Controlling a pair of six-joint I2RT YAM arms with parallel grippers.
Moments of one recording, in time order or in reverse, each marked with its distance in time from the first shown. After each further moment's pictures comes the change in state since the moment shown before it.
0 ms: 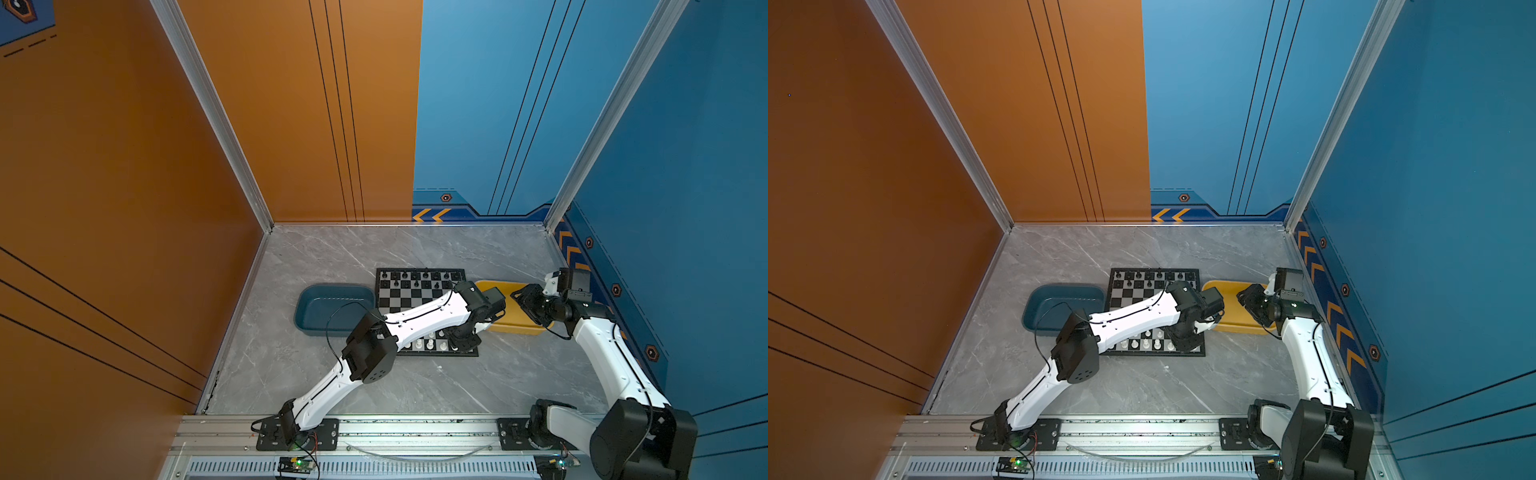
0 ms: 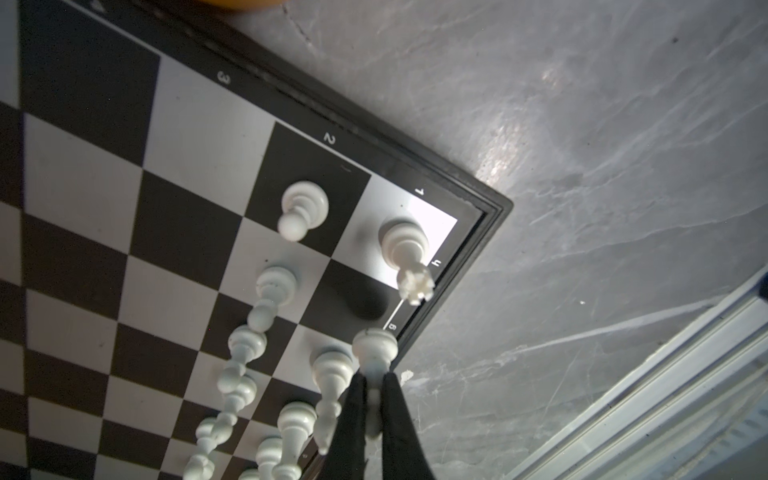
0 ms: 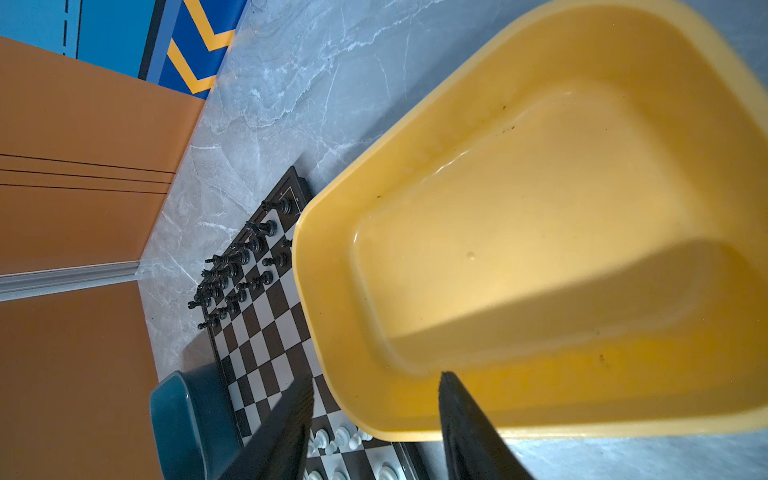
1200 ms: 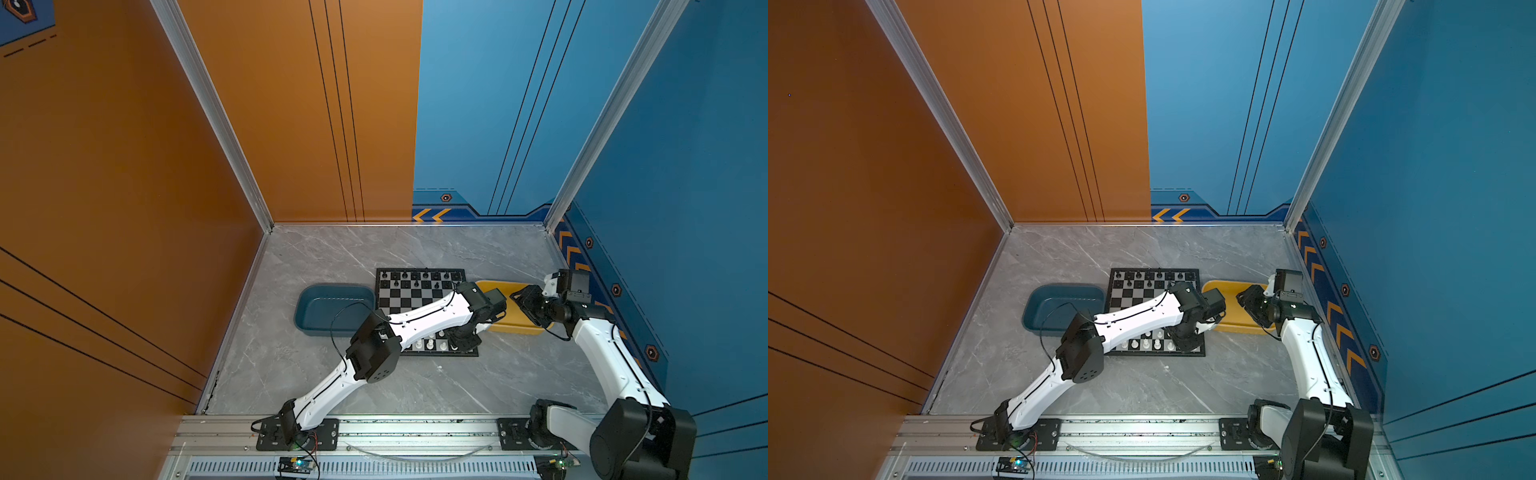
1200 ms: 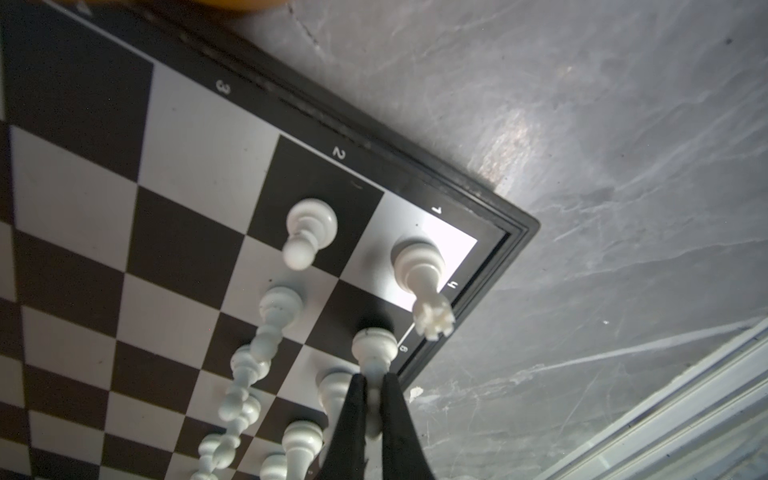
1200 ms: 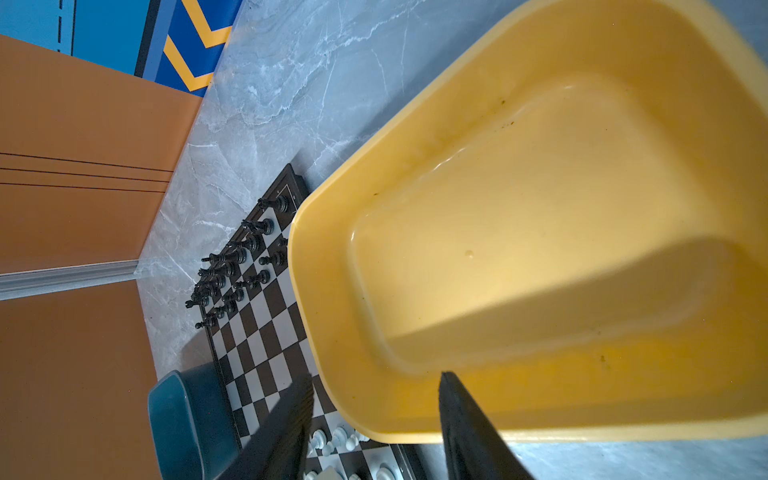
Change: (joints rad) left arm 0.000 0.046 0.047 -0.015 -0.019 0.000; right arm 0.000 0.000 -0.016 0.010 -0.003 0.000
